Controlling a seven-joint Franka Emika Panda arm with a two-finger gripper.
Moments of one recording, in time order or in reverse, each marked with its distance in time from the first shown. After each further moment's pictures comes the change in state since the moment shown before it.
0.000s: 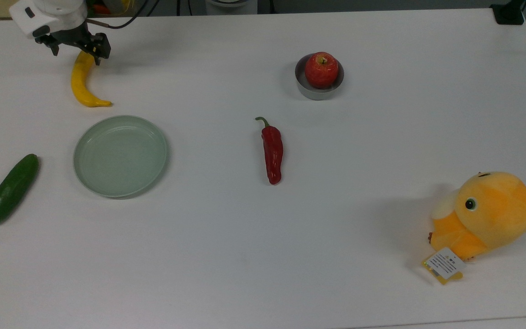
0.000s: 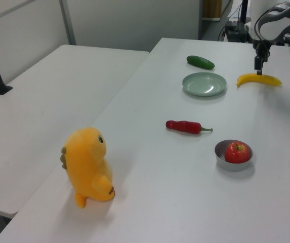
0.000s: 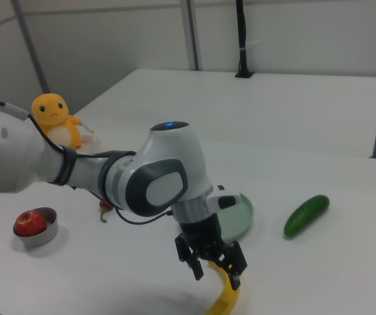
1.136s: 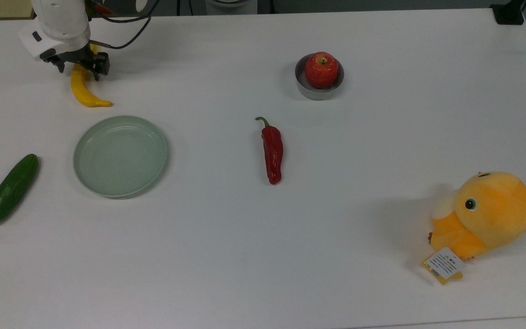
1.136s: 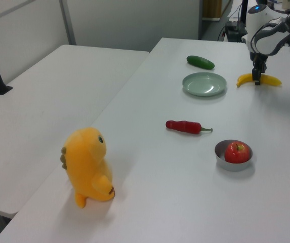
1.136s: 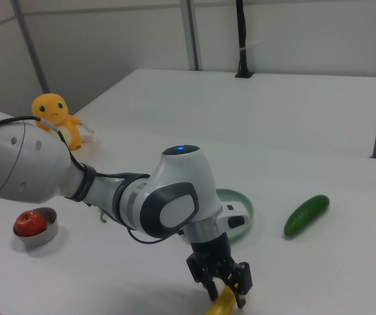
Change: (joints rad) arm -0.023 0.117 0.000 0.000 0.000 0.111 -0.001
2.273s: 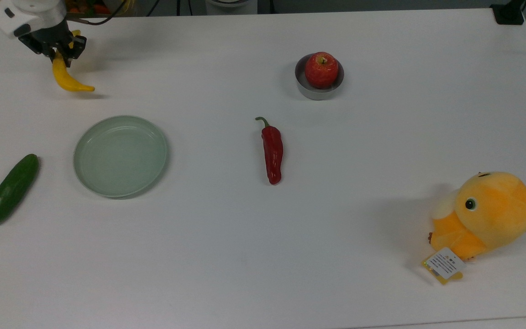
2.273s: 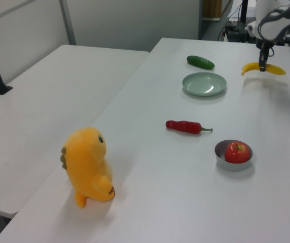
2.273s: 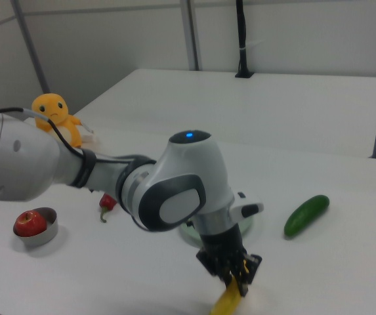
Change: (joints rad) arm -0.062 -0.071 -0.005 0.032 0.105 -0.023 -0.229
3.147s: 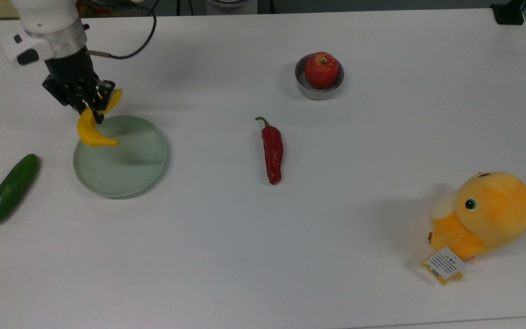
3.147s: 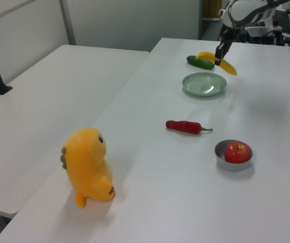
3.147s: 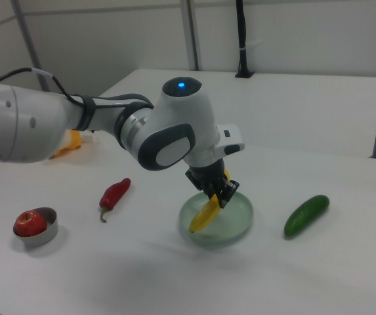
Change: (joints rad) arm 0.088 0.126 0.125 0.279 0.411 -0.001 0.105
